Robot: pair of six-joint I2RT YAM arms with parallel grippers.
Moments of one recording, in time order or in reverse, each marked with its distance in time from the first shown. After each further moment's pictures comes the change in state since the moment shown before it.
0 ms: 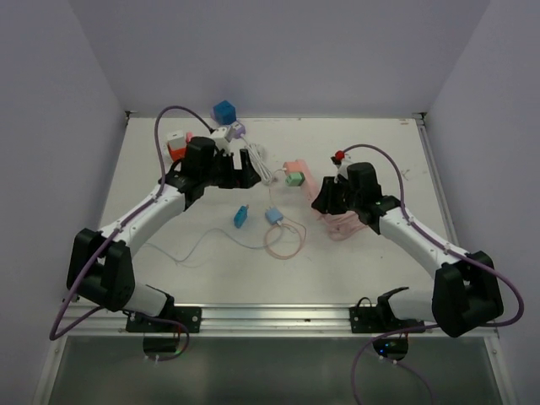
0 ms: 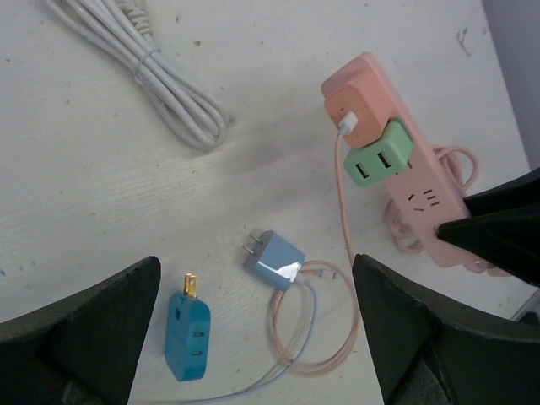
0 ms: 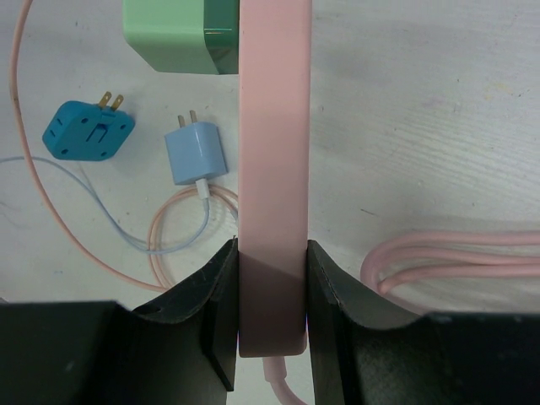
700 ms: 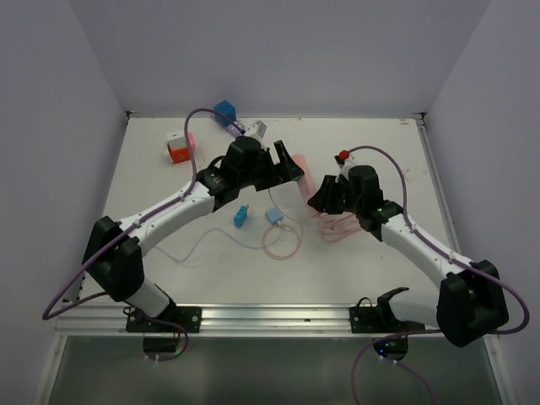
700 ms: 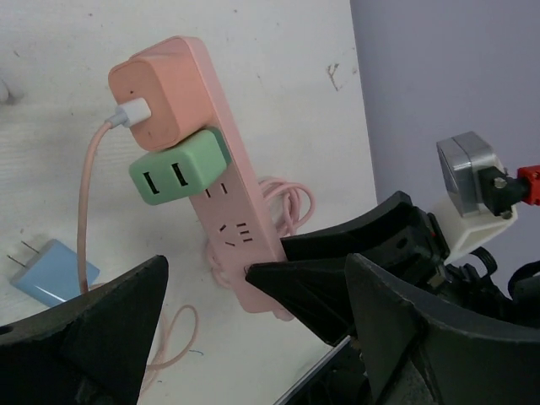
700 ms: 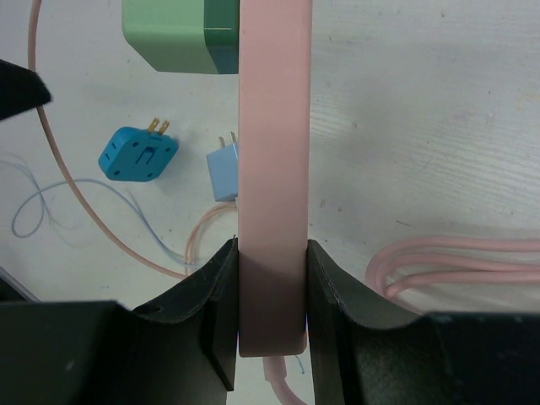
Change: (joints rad) left arm -0.291 0.093 0.214 0.002 -0.170 -0.465; right arm 0.024 -0.053 -0.035 0.077 0.002 0.113
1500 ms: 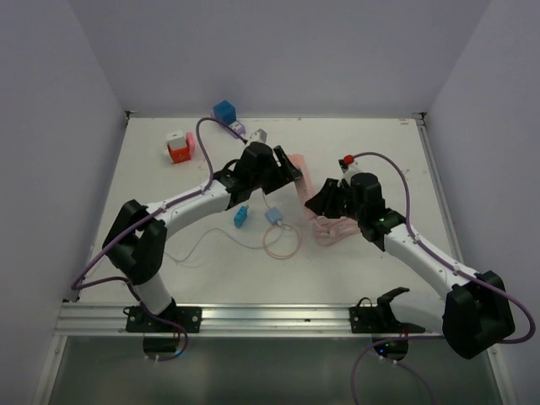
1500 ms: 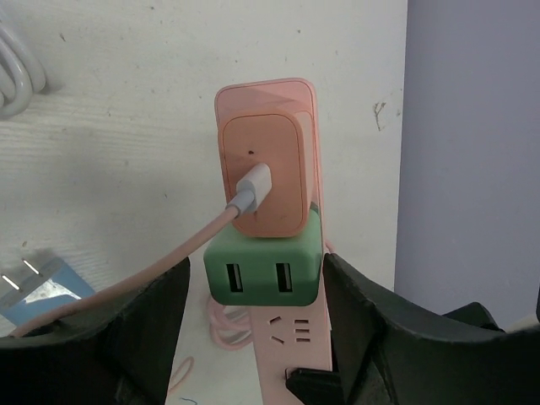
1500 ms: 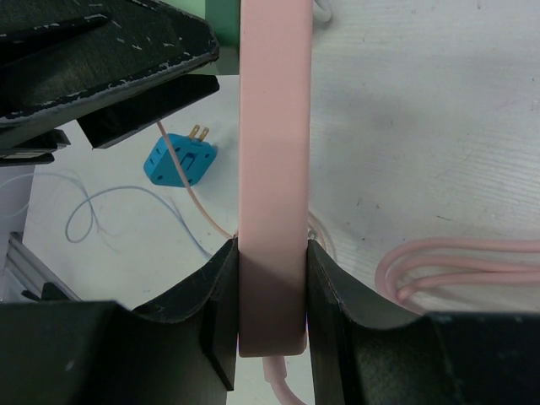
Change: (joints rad) left arm -0.013 0.163 -0.009 0.079 -0.122 -0.164; right arm 0.031 -0.088 -0.089 0.096 0.000 0.126
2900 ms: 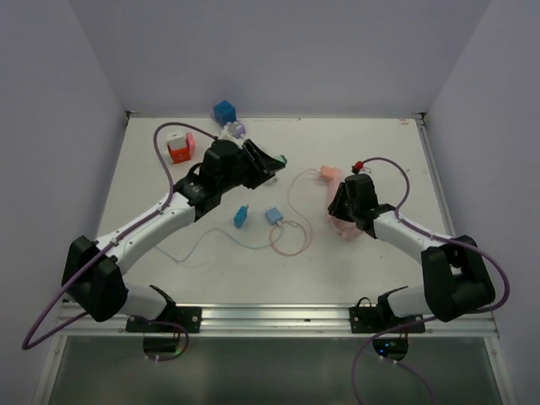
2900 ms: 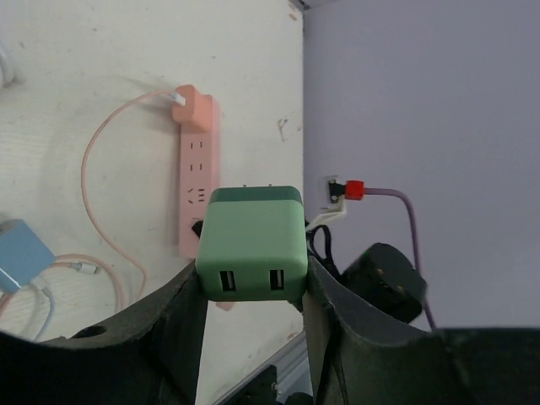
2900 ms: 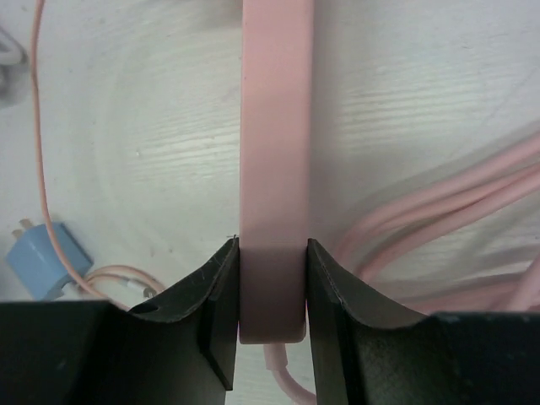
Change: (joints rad) left arm 0.063 -0.284 -0.130 -0.007 0.079 -0.116; right arm -0.073 0.224 0.000 -0.035 0.325 0.028
